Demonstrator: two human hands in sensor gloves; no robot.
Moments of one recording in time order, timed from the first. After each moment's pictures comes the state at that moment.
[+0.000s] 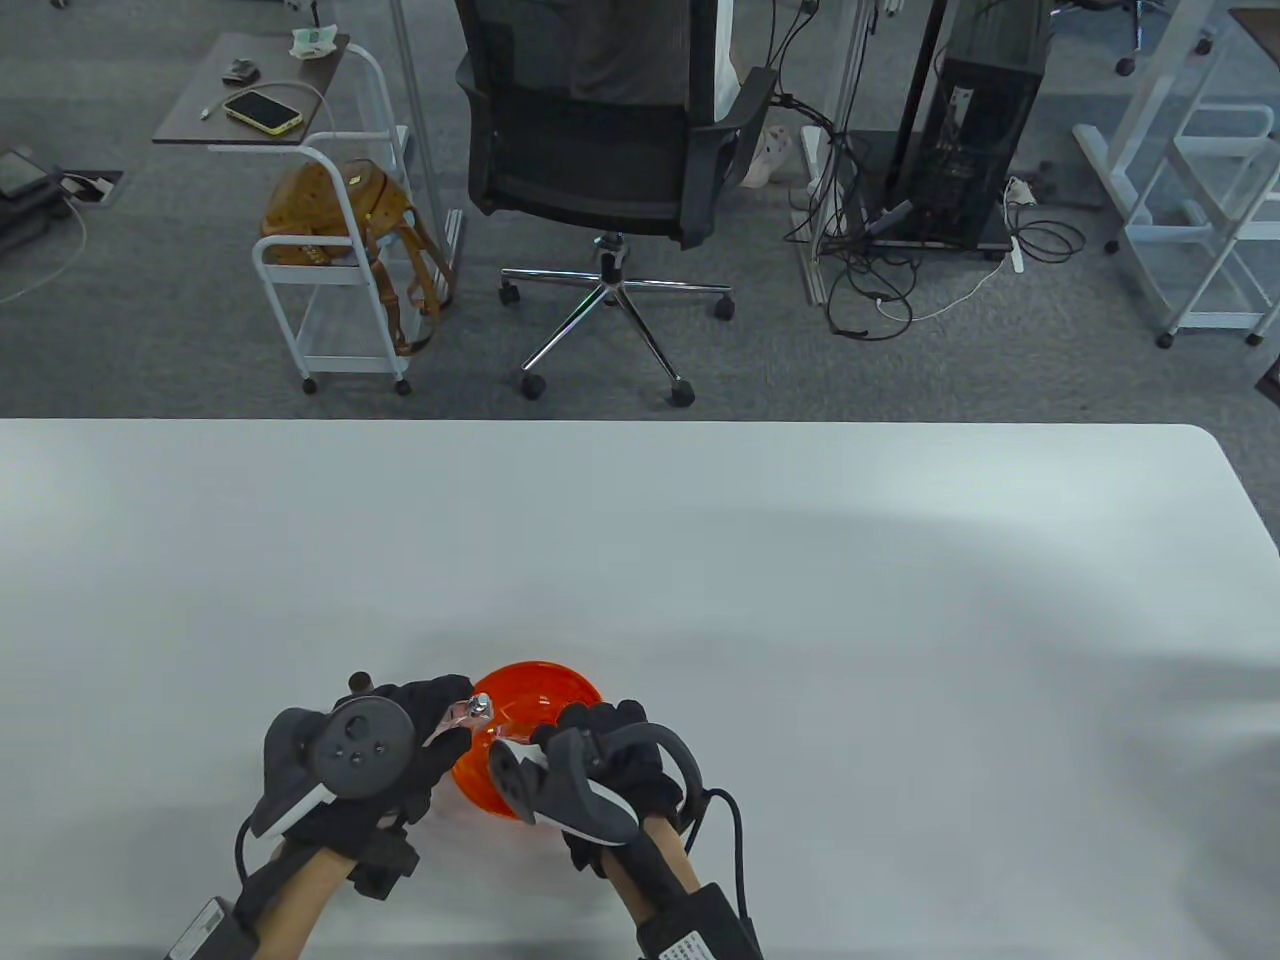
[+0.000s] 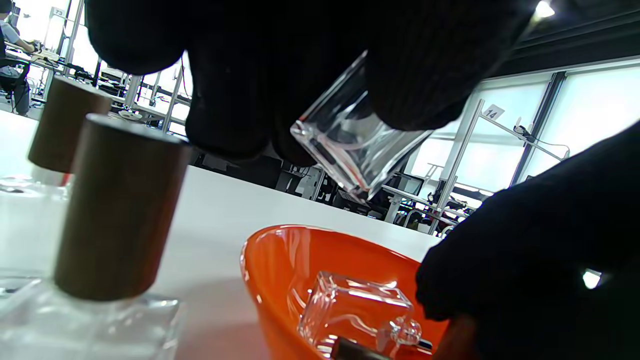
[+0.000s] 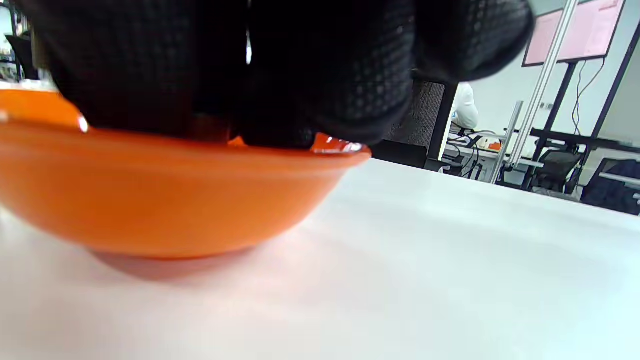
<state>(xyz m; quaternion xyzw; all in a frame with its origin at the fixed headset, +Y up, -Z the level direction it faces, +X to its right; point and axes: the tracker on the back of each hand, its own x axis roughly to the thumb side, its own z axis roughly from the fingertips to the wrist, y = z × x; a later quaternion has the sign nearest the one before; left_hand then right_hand) -0.243 -0.684 -0.278 0.04 -0.13 0.17 0.98 -0.071 -0.730 -0.283 -0.17 0.05 -0.98 0.09</state>
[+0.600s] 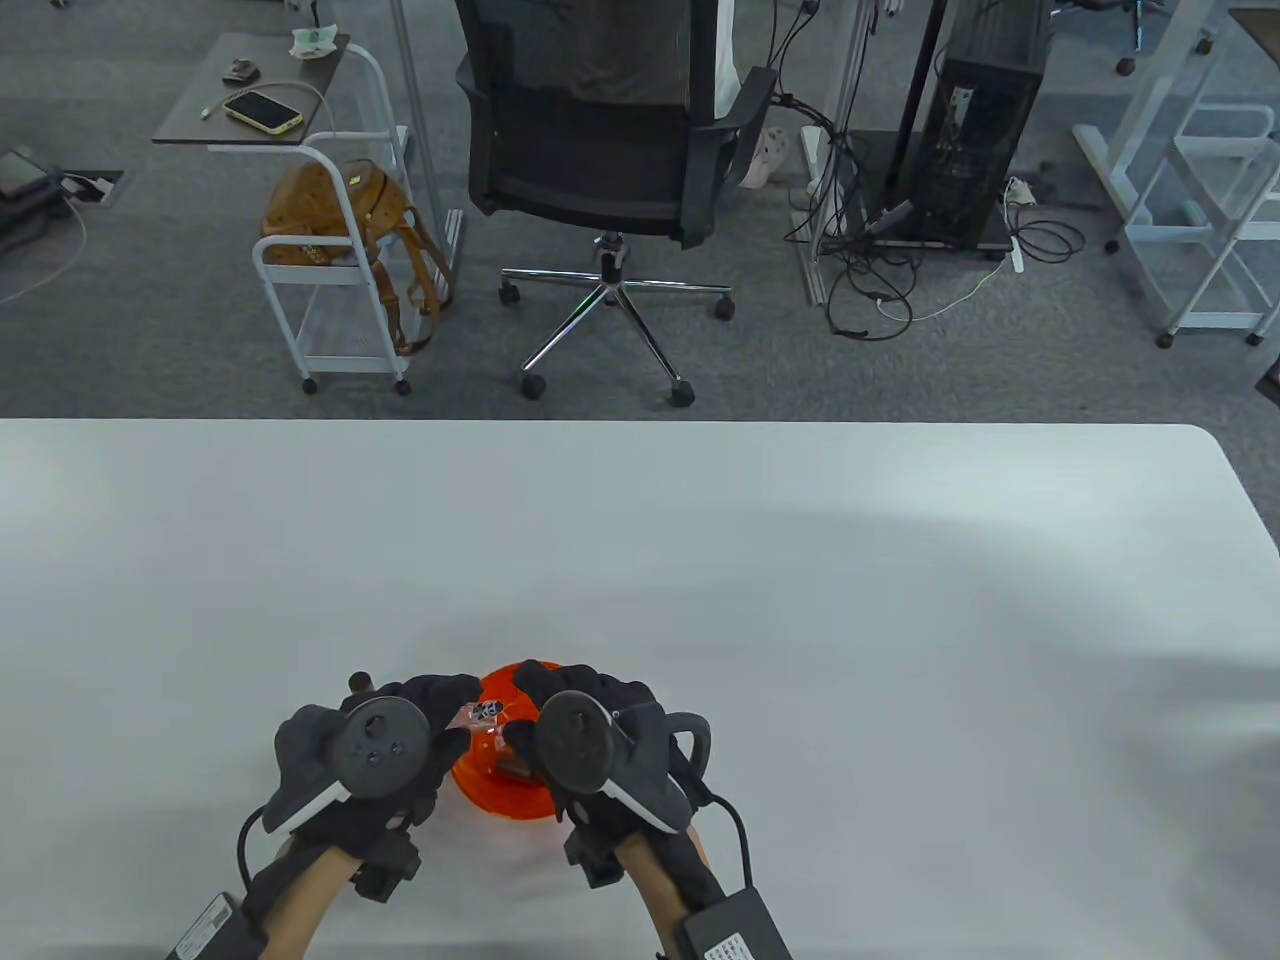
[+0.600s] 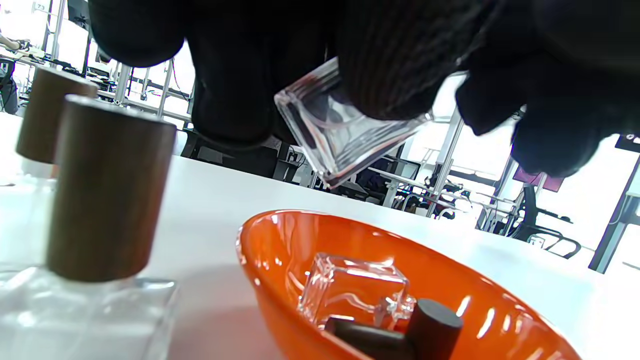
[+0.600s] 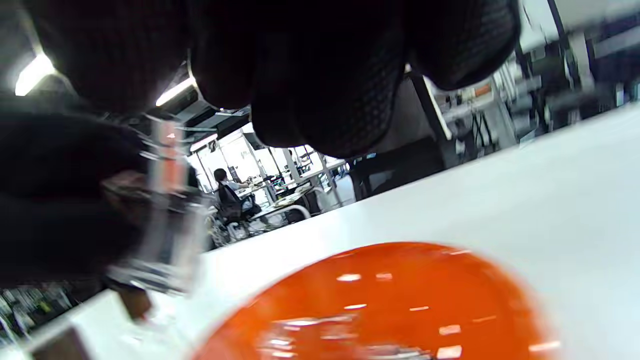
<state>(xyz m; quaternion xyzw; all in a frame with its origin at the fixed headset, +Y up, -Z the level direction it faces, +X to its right) -0.235 -0.685 -0.279 0.03 -0.15 0.15 0.98 -0.044 -0.672 -0.286 -0.12 0.06 -0.96 -0.25</state>
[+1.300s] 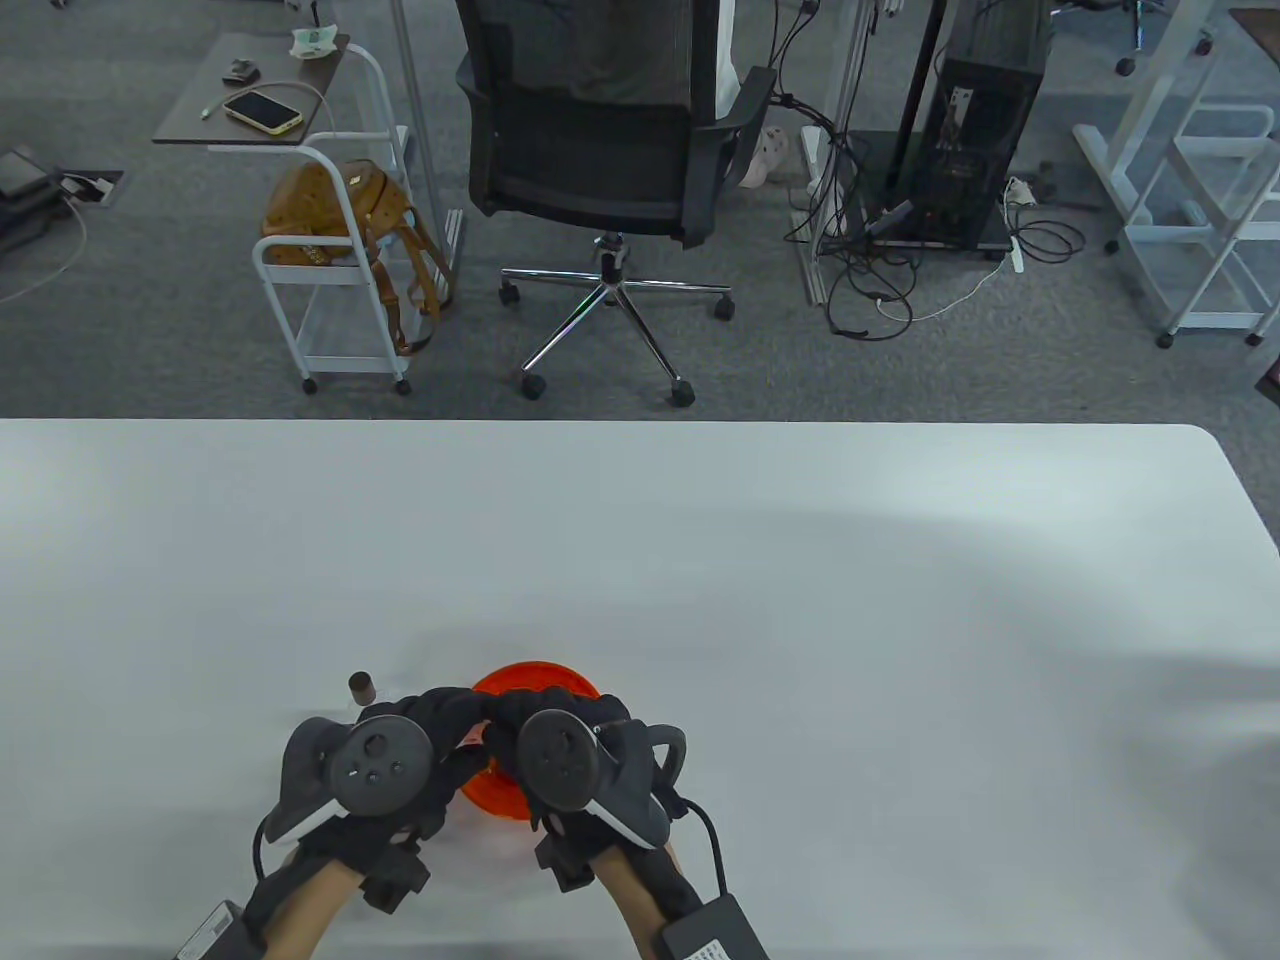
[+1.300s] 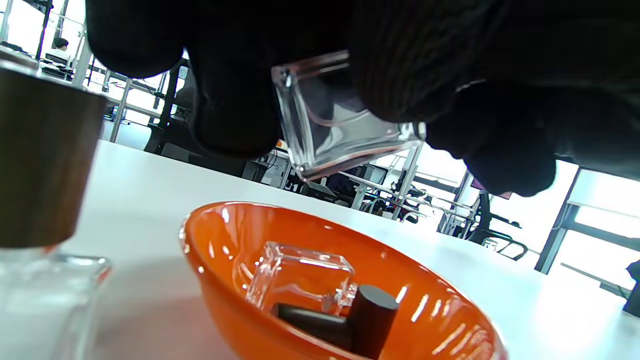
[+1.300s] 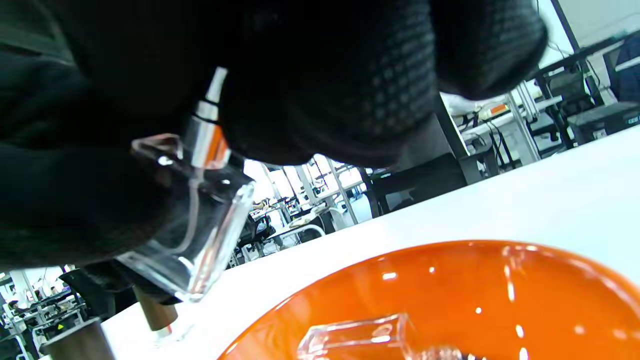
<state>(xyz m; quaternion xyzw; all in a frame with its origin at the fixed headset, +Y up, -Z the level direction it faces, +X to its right) -0.227 -0.687 -0.270 0.04 -0.20 0.18 0.96 -0.054 -0.685 -0.276 -0.15 0.12 -0.96 -0.22</state>
